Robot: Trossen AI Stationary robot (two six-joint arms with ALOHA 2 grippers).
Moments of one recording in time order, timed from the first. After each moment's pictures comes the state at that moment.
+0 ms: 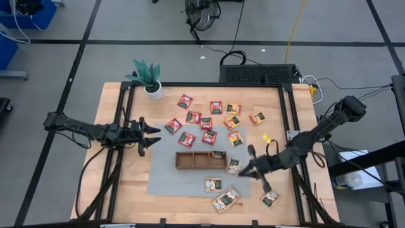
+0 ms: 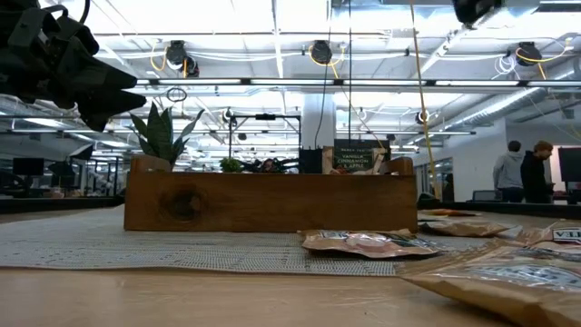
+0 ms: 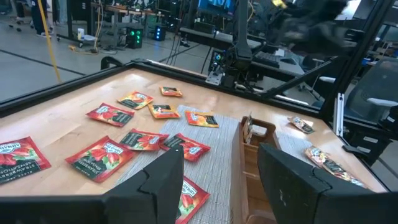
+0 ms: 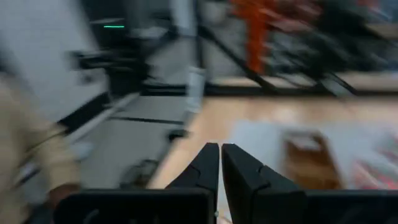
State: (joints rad) left arm -0.23 0.24 0.01 0.16 -0.35 -0.27; right arm 0.62 1.12 0.51 0.53 0.25 0.11
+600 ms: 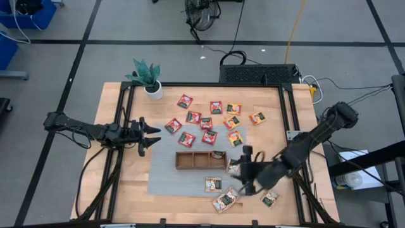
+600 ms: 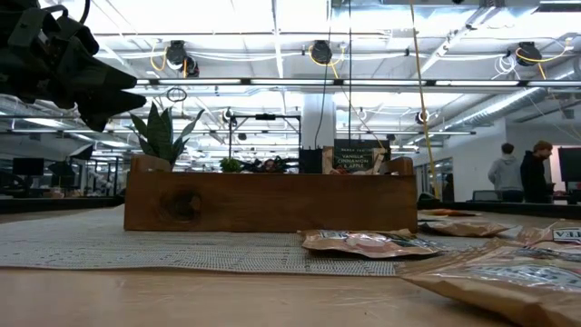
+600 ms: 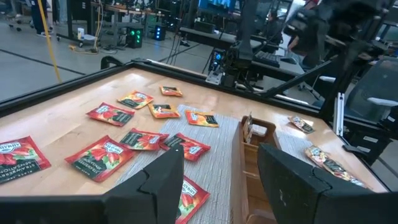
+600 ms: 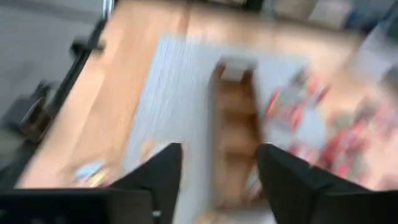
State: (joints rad) left arm -0.23 0.24 0.01 0.16 -0.35 -0.27; right arm 0.65 1.42 1.09 -0.47 0.53 0.36
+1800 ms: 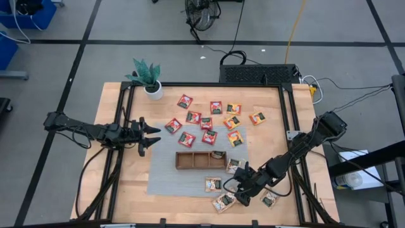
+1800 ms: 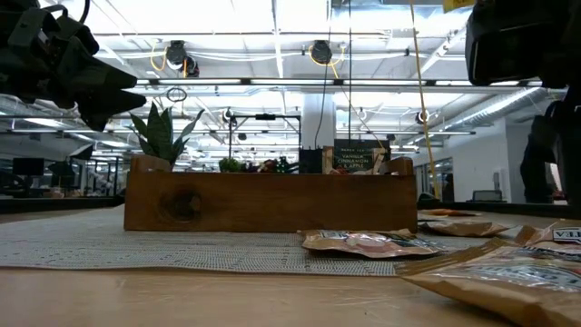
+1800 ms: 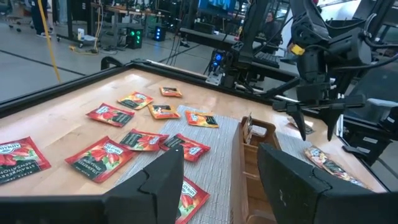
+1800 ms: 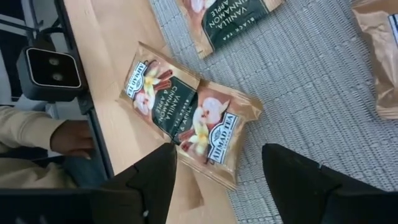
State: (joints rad) left arm -0.23 0.24 0.01 0.16 -0.35 -0.27; right arm 0.65 1.62 0.81 -0.11 0.07 1.18
